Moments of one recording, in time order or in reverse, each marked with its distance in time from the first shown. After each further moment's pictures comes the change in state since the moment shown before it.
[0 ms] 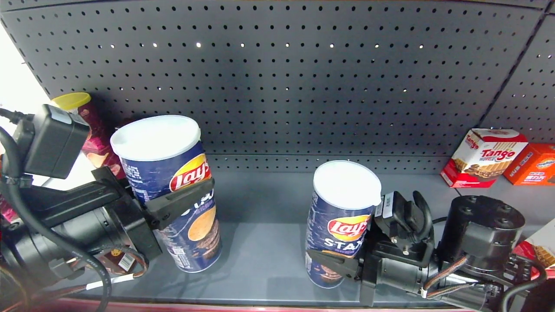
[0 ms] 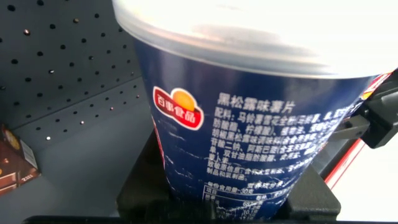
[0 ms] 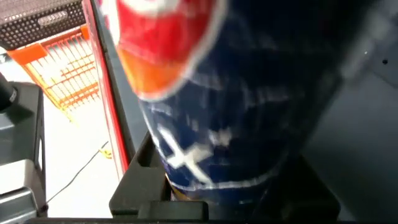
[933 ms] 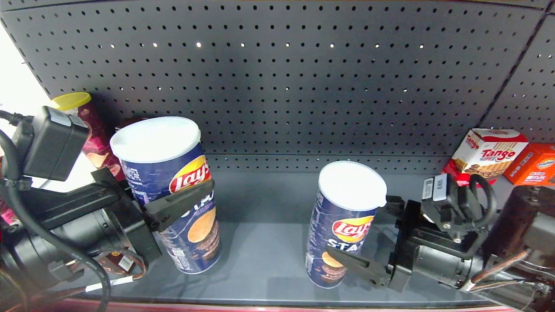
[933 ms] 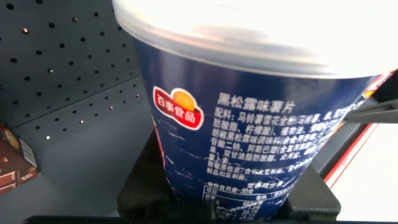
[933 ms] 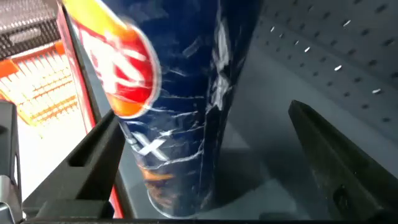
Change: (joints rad) left arm -0.002 -0.002 0.005 -0.001 0.000 0.000; right arm -0.053 -0.155 0.051 0.003 -0.043 -0.012
